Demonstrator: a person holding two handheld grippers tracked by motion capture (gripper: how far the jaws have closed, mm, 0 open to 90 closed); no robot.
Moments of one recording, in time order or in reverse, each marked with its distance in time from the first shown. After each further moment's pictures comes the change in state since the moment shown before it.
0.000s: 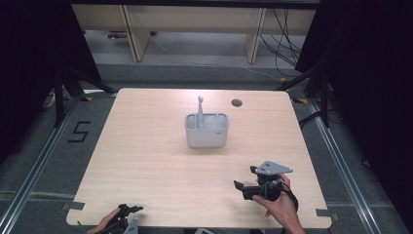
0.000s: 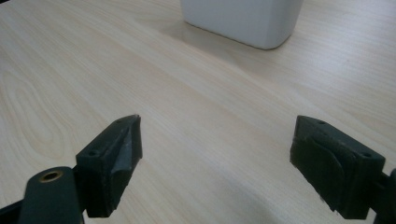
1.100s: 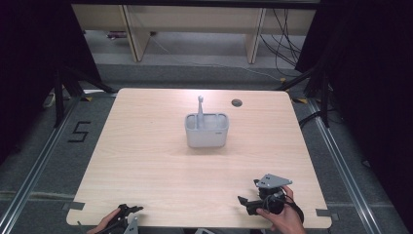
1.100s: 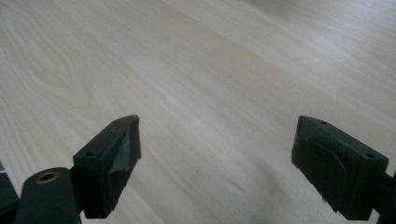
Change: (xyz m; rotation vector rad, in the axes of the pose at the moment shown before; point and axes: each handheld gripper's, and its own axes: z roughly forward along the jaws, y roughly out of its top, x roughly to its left) left arm 0.000 0.000 0.000 0.000 -0.001 0.000; right arm 0.009 -0.029 -0.011 0.116 -0.006 -0.066
